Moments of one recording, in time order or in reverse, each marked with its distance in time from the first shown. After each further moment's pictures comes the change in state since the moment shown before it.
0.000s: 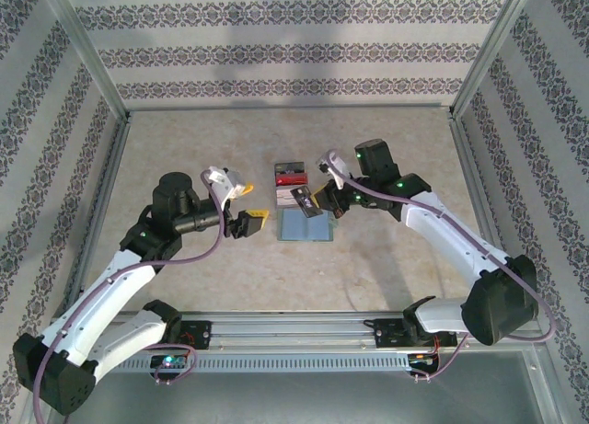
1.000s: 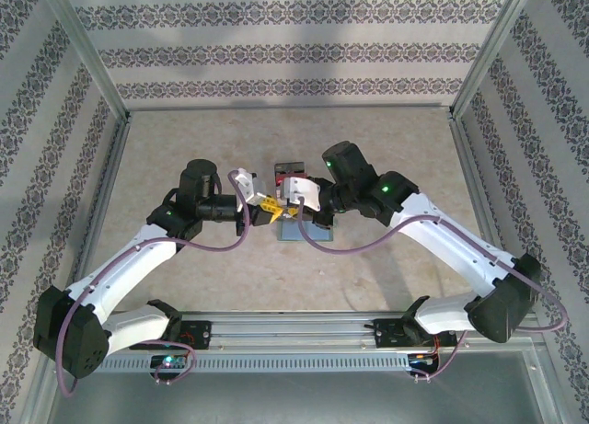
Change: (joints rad) left arm -0.022 0.238 0.045 0.097 0.288 0.176; right arm 0.259 0.015 0.192 -0.179 0.150 -0.526
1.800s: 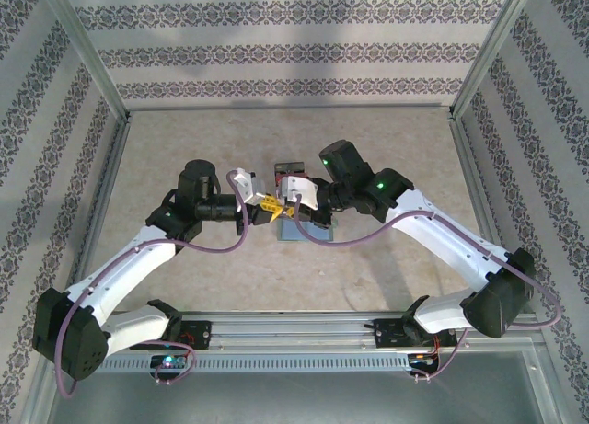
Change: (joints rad) left arm -0.001 -0.017 -0.013 0.034 -0.011 -0.002; right arm -0.015 0.032 0.010 -0.007 -0.032 0.006
